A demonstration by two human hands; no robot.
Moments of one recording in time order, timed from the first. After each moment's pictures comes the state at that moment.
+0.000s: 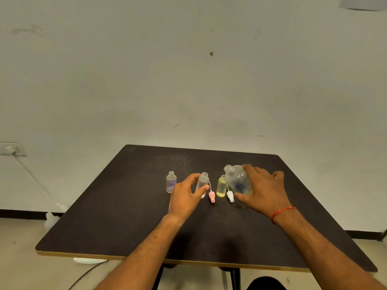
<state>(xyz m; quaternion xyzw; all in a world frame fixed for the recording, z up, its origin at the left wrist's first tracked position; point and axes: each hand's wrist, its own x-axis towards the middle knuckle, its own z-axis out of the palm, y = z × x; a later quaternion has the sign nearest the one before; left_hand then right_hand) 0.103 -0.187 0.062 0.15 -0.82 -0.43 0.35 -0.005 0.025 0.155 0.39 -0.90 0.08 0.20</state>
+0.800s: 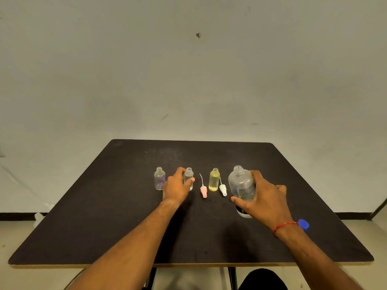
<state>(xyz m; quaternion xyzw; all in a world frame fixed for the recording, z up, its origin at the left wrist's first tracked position) 0.039 -0.222 0.031 0.28 -0.85 -0.37 0.23 -0.012 0.051 0.109 0.33 -0.90 0.25 0.14</state>
